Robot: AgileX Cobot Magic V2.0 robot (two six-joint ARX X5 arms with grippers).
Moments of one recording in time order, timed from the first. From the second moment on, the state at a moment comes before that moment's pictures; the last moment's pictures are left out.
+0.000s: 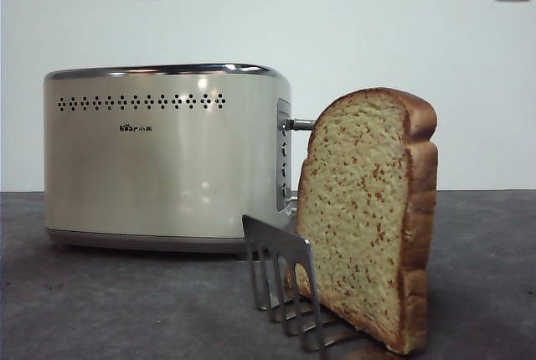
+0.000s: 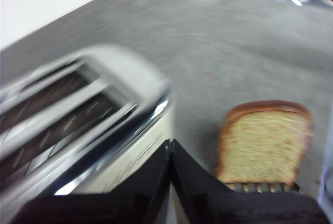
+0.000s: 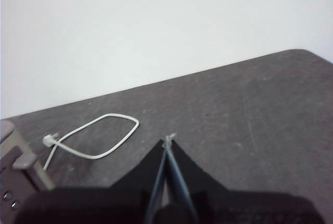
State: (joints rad) left arm -0.46 0.92 0.84 -0.36 0.45 0.31; right arm 0.07 0.07 0.45 -0.45 0.03 0.23
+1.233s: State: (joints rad) left arm -0.93 1.51 1.45 -0.86 0.15 1.42; right arm 0.07 0.41 0.60 -0.55 -0.32 0.00
